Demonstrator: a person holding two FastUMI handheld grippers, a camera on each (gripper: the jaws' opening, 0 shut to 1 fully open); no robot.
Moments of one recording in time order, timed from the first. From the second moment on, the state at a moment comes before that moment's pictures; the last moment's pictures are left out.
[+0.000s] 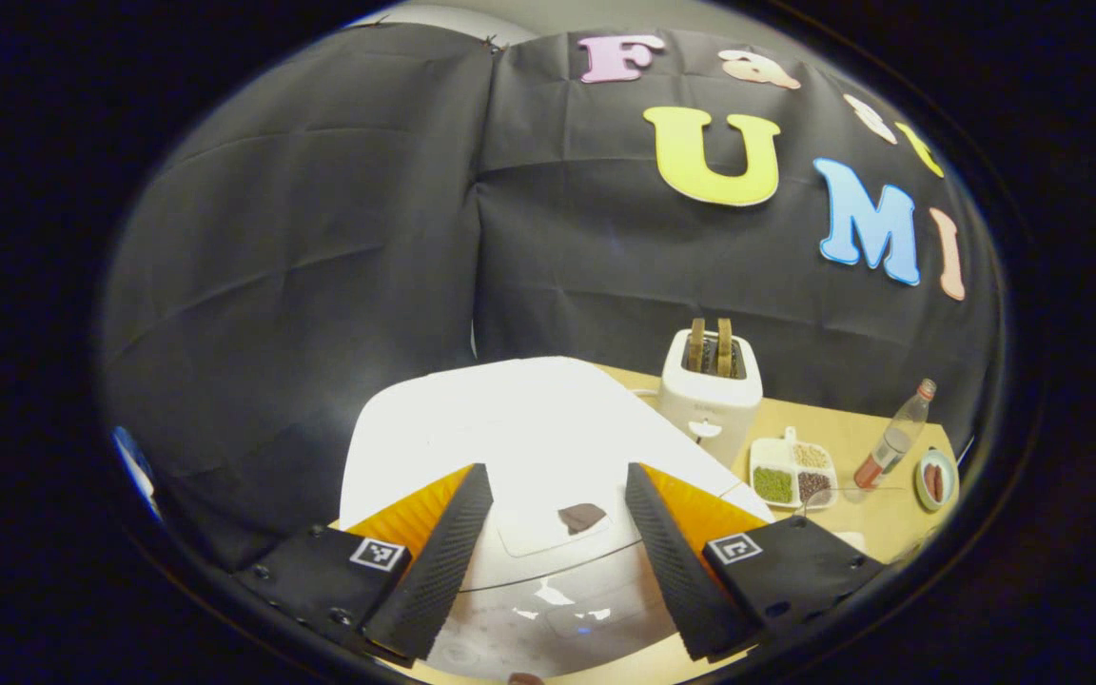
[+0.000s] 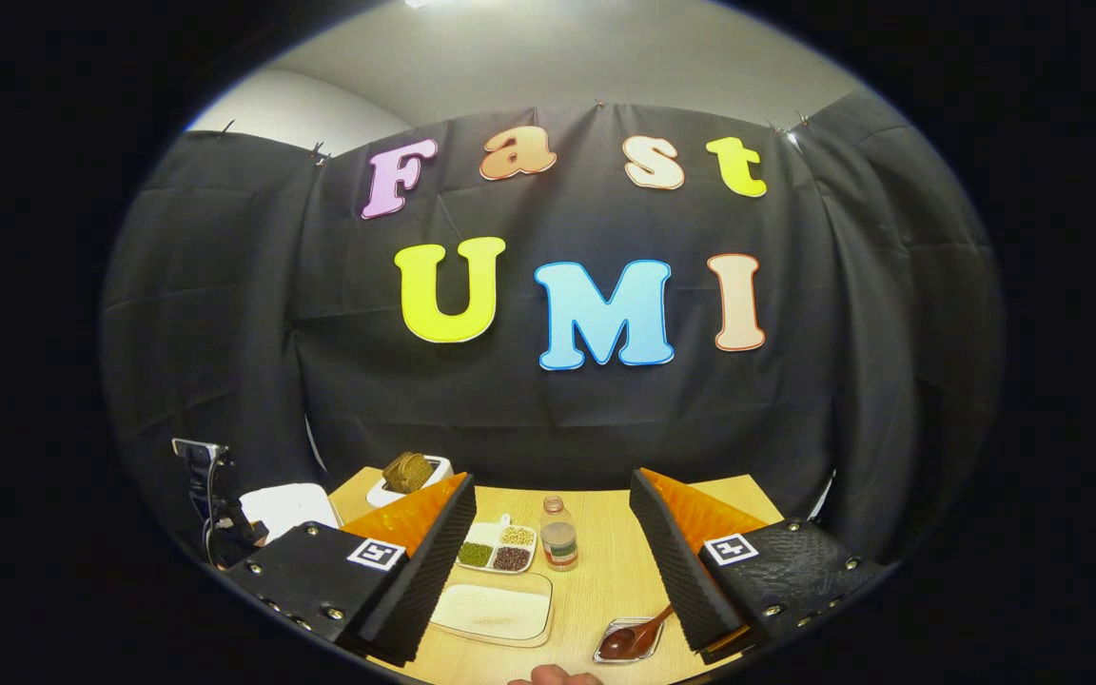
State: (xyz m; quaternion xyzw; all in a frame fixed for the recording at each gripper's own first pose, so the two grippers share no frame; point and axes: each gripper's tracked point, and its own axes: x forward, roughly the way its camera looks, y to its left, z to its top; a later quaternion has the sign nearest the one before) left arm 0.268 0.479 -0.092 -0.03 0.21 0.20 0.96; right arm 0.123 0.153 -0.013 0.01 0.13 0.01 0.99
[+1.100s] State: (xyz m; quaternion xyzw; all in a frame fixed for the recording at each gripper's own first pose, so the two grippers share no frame) left arm 0.290 0.368 0.078 -0.02 -0.03 0.05 1.00; right arm 0.106 0.039 0.028 0.05 0.06 -0.05 1.00
